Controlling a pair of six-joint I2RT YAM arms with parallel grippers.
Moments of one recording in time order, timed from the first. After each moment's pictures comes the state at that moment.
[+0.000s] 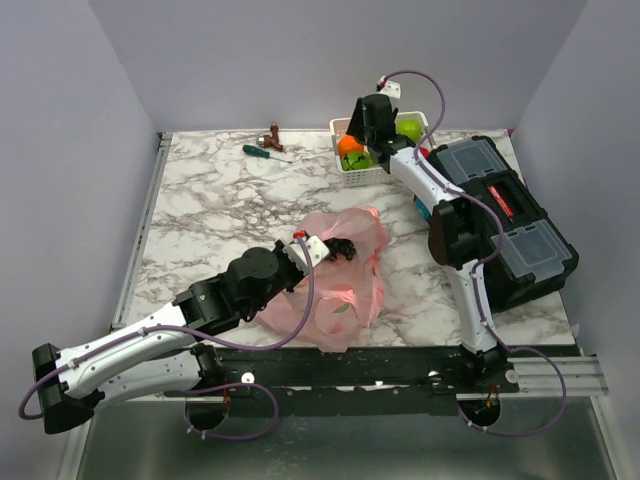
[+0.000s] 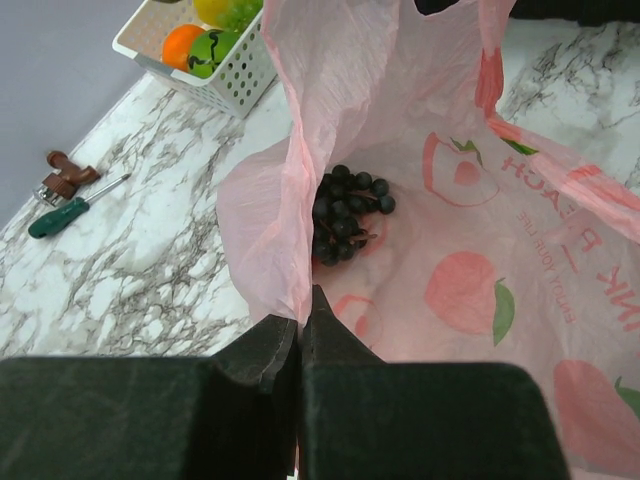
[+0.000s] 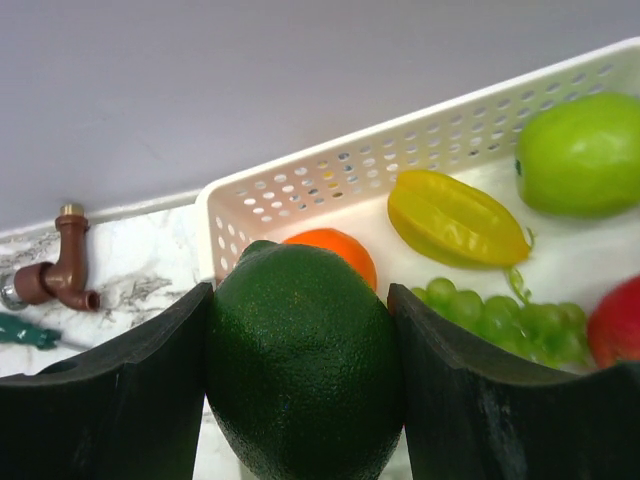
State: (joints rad) left arm -1.07 0.84 0.77 -0.25 -0.33 0.22; right arm 0.42 2.34 2.12 -0.14 0.39 0.39
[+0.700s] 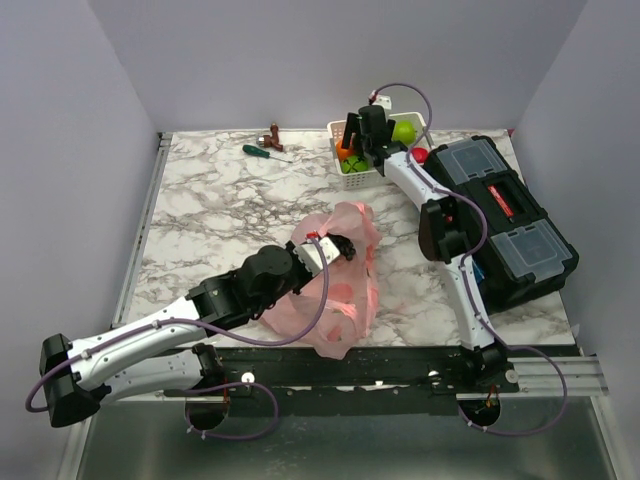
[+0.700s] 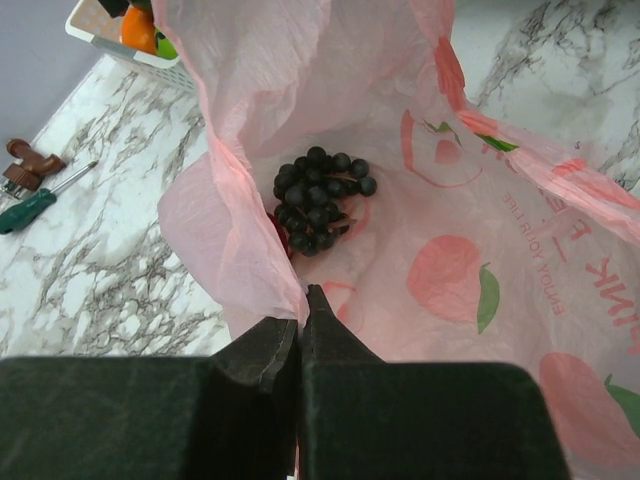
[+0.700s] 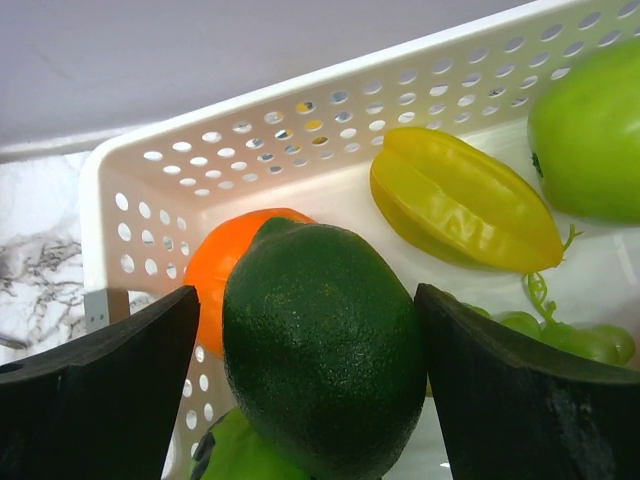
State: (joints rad) left arm -1.07 0.89 0.78 -0.26 -0.30 0.20; right arm 0.39 2.59 2.35 -0.22 0.31 0.35
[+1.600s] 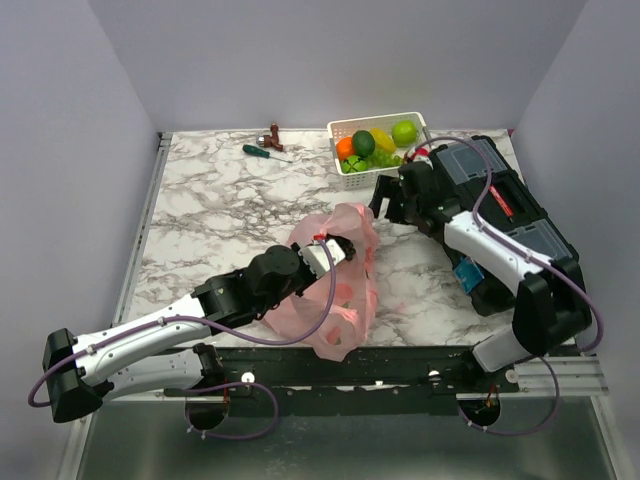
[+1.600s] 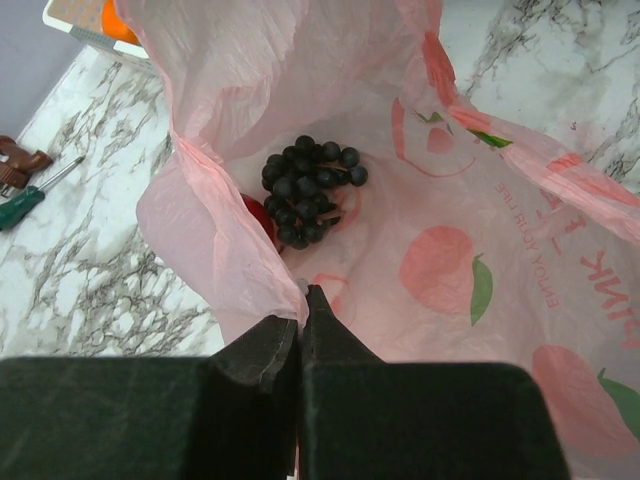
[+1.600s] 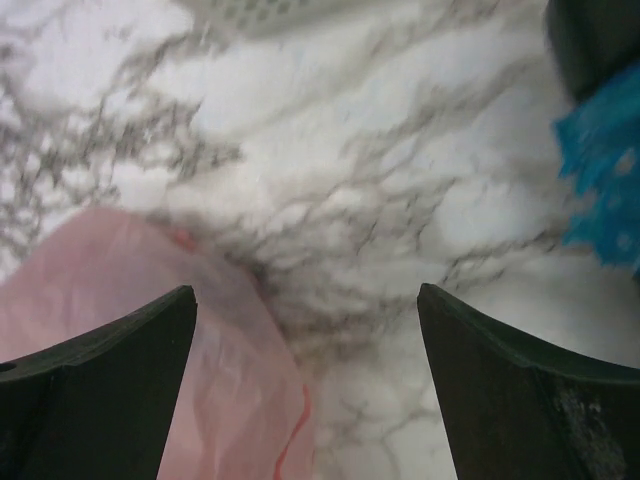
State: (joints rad) left arm -1.08 0.94 0.79 -0.28 -0.30 0.20; right arm 0.44 1.57 1.17 -0.28 0.16 0.50
